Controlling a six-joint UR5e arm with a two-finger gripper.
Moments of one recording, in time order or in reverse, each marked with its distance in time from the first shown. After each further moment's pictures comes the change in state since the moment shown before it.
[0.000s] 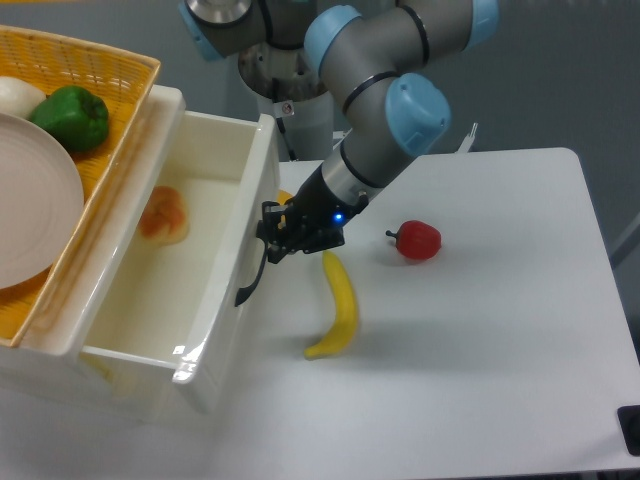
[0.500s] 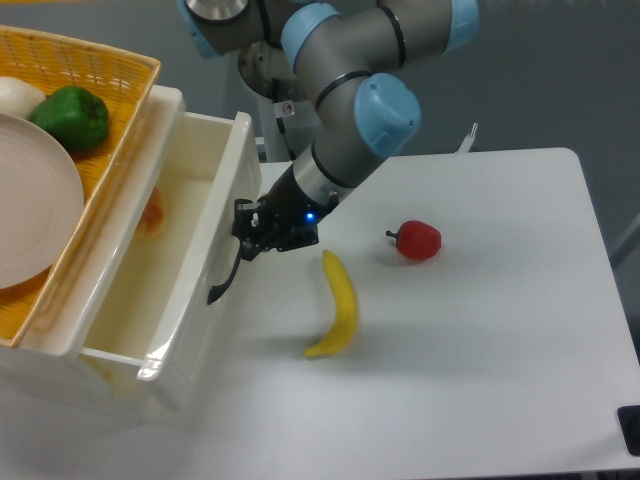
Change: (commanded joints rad) arm -0.069 0.005 -0.005 0.008 -0.005 -0.046
